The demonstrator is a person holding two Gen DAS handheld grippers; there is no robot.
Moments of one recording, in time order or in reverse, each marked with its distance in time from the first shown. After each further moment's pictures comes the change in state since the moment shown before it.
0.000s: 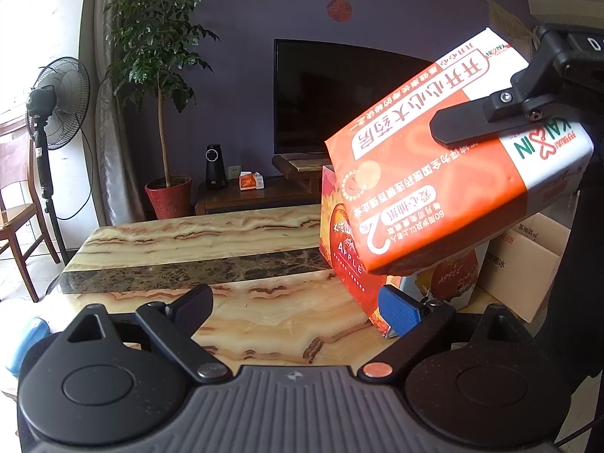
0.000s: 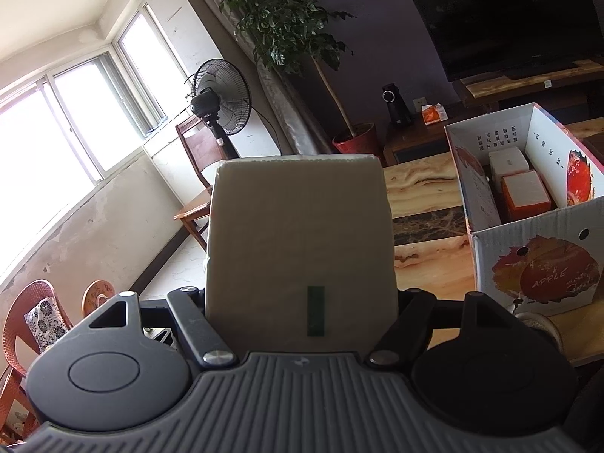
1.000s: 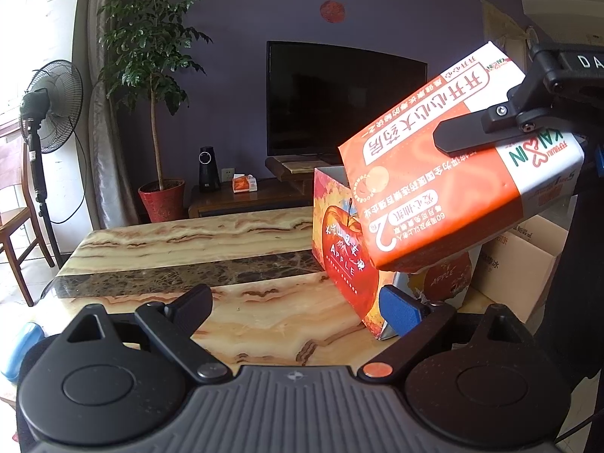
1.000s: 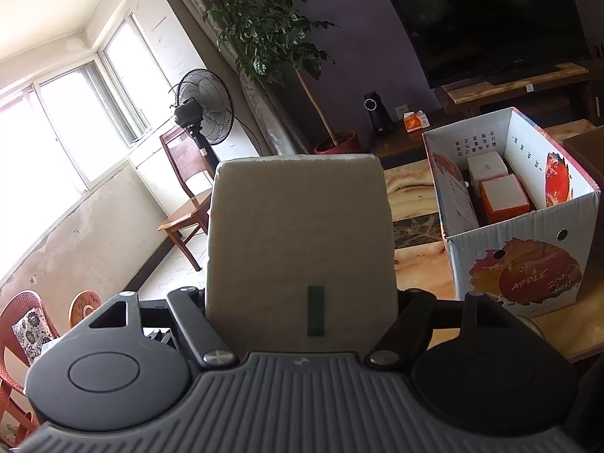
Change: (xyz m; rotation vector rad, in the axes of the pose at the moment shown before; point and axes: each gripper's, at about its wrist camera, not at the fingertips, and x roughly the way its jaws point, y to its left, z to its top) left arm 0.003 -0.006 0.001 0.010 -0.007 -0.021; right arm -0.006 -0.011 -0.003 0.014 -0.032 -0.049
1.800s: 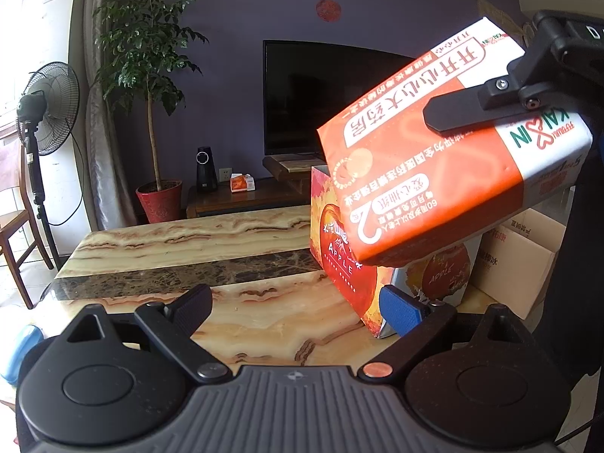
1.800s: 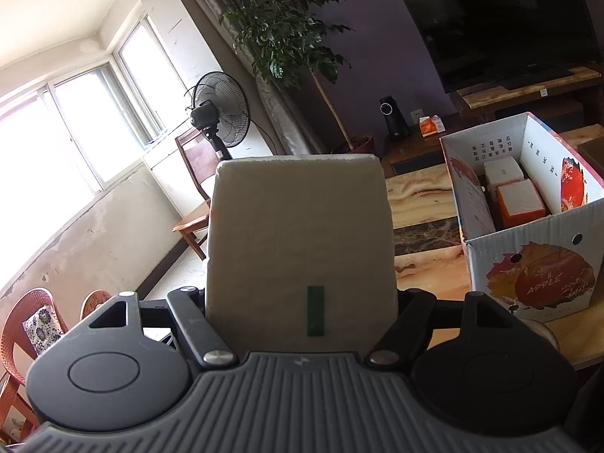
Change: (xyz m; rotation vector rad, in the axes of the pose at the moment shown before) left arm 0.000 -0.001 0.000 0.010 0.004 -0.005; right arm -0.001 0.010 -0.002 -0.018 -0.008 0.052
